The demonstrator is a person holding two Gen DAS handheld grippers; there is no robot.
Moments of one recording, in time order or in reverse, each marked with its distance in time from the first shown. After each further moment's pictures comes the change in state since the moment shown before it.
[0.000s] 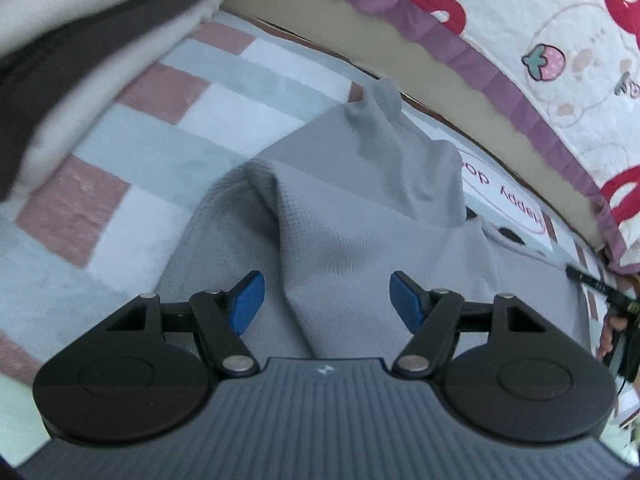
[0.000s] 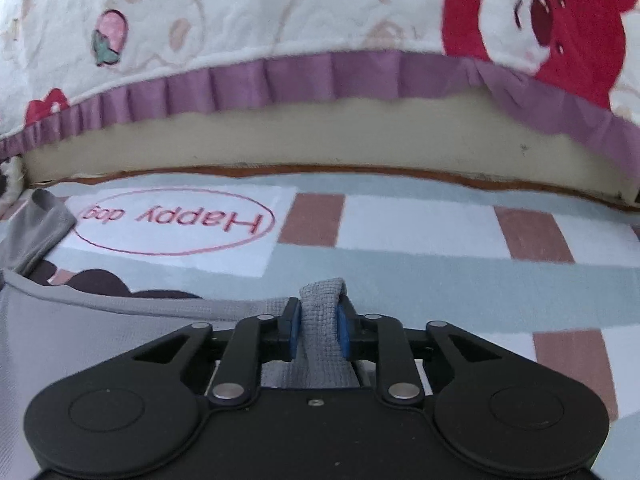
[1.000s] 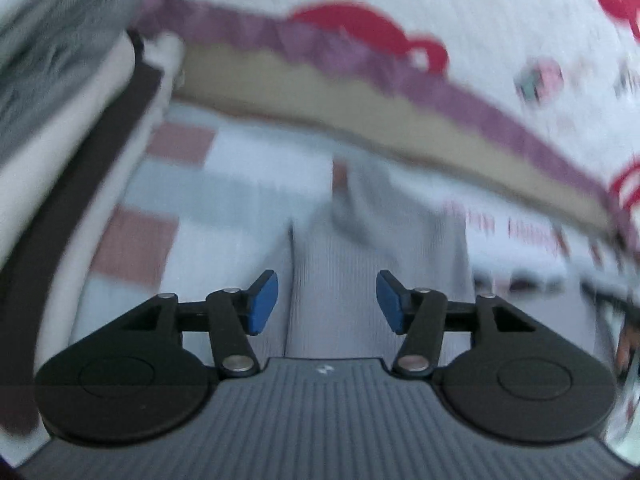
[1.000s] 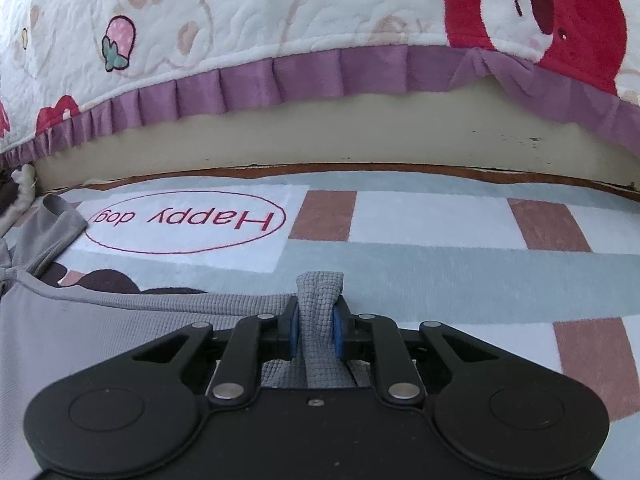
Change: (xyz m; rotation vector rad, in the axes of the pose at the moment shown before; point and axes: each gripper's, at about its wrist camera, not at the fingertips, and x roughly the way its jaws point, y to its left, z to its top) left arm 0.009 -0.036 0.080 0.241 0.002 0.048; right arm 0.000 0.000 -0.009 0.036 -0.028 0.059
